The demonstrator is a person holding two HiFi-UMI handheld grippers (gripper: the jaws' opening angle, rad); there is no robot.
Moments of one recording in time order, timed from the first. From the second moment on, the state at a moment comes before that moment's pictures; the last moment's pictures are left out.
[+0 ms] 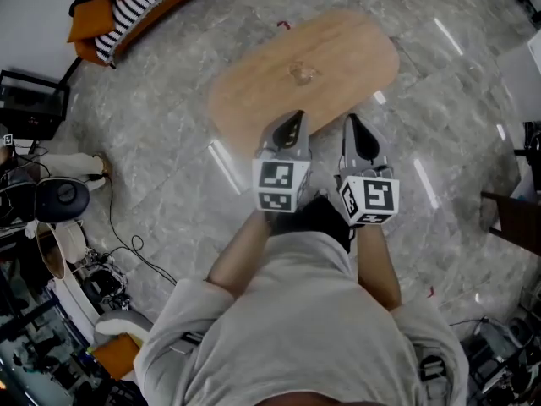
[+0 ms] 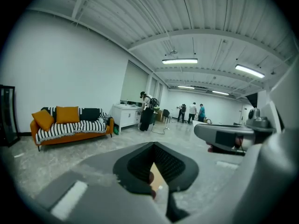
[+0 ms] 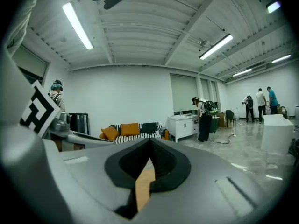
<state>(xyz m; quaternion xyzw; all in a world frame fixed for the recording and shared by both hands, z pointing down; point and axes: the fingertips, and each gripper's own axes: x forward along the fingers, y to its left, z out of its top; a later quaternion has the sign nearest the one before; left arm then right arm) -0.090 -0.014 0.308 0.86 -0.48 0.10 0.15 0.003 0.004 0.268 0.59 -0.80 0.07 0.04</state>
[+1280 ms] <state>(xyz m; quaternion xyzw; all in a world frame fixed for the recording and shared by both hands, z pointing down) -0.078 -0.242 0.569 0.81 -0.48 0.26 0.22 -0.014 -0.260 0.571 0.44 -0.86 0.20 0.16</state>
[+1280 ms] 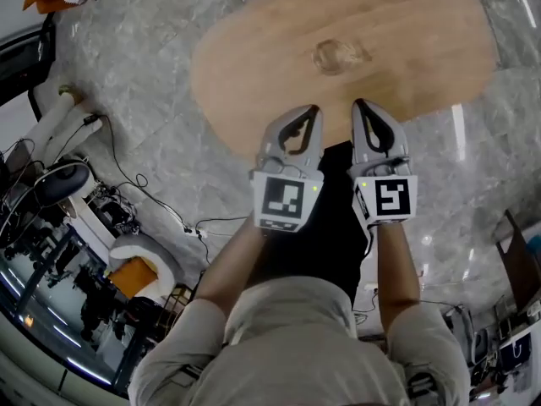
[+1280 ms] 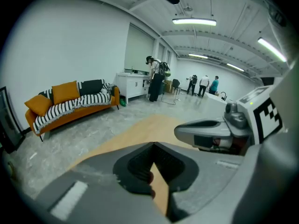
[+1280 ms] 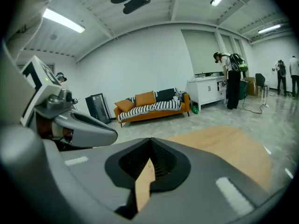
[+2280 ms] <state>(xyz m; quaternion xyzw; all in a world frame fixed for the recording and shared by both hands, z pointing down) -0.071 -0.267 0.730 0.82 -0.27 0.51 0.00 -0.020 -0.275 0.694 0.32 -0.88 0.25 0.25</state>
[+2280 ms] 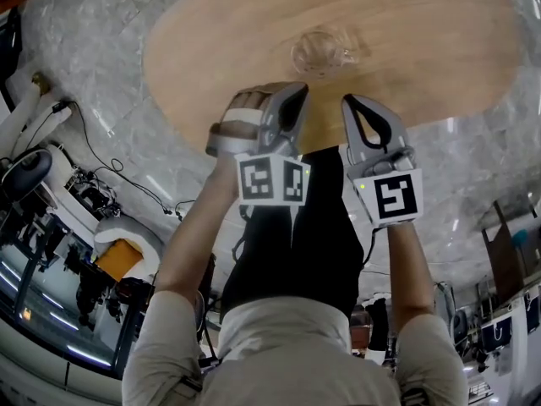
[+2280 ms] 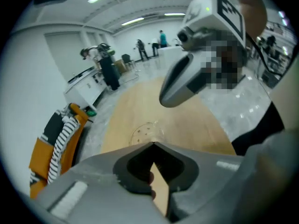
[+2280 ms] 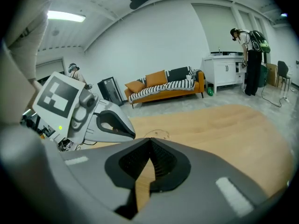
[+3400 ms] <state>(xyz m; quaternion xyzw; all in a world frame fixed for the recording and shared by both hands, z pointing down) -0.082 -0.278 0.802 0.71 0.01 0.68 -0.18 0.012 -0.251 0.708 0.34 -0.86 0.28 0.23</state>
